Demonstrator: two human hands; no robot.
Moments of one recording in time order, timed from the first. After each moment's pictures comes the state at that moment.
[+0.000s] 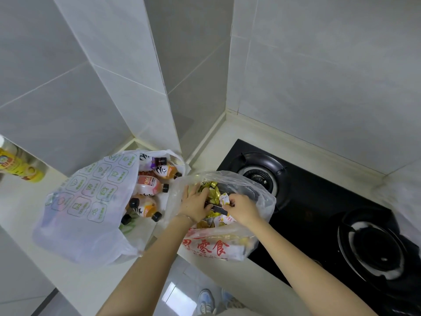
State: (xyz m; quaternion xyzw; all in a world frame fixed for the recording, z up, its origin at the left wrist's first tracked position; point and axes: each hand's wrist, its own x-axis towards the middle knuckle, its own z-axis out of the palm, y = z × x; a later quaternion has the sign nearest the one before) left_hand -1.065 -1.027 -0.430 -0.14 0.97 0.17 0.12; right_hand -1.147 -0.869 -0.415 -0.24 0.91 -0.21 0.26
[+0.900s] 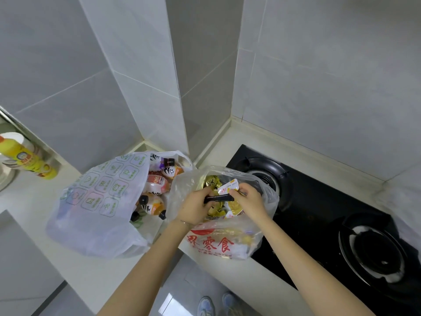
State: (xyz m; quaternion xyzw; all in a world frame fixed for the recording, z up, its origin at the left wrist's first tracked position) left_hand -1.033 -1.022 -0.376 -0.13 0.93 0.35 -0.04; right_hand -1.135 -0.865 -0.374 -0.14 0.83 -0.49 0.23
